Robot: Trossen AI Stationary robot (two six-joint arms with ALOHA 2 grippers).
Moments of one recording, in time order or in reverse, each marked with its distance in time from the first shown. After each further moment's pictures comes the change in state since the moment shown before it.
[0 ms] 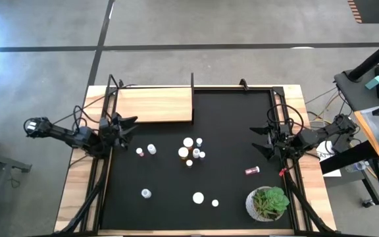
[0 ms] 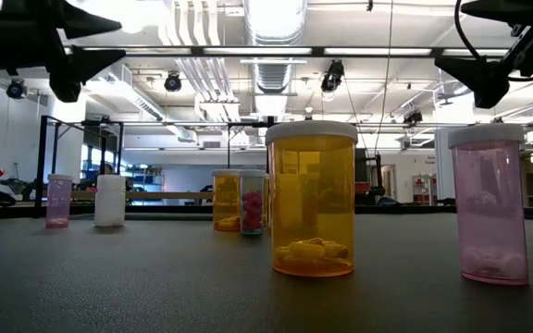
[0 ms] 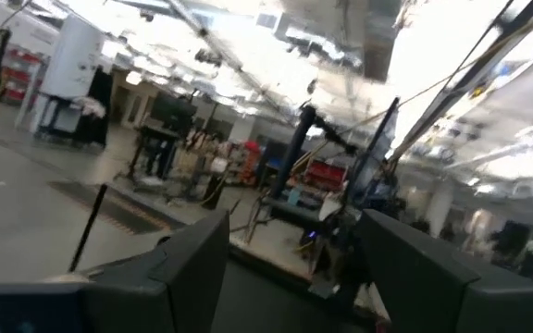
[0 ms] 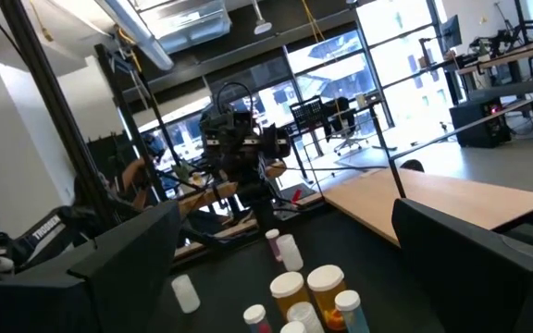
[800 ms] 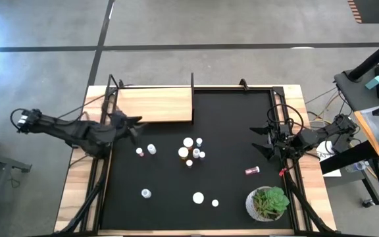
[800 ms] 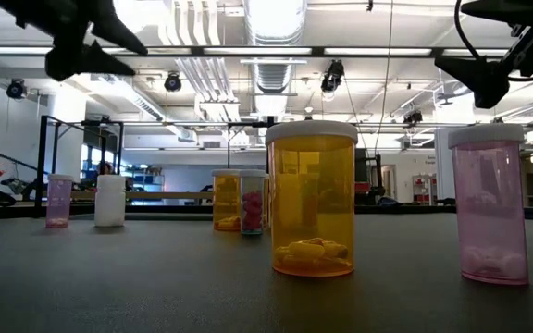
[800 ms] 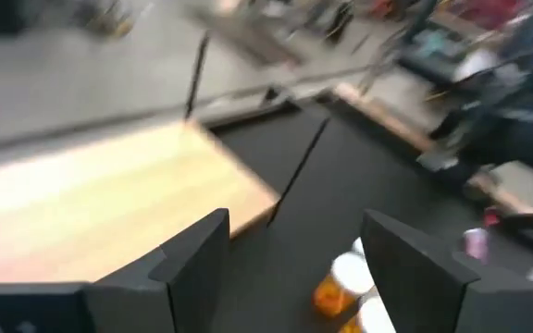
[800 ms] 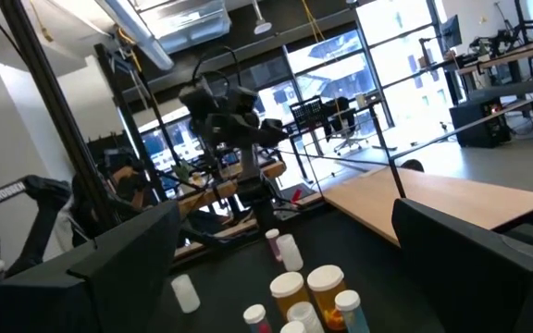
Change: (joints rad) left arm 0.029 0.391 0.598 -1.073 -0.135 -0.626; right arm 0.000 0.000 0.000 0.000 0.000 0.000
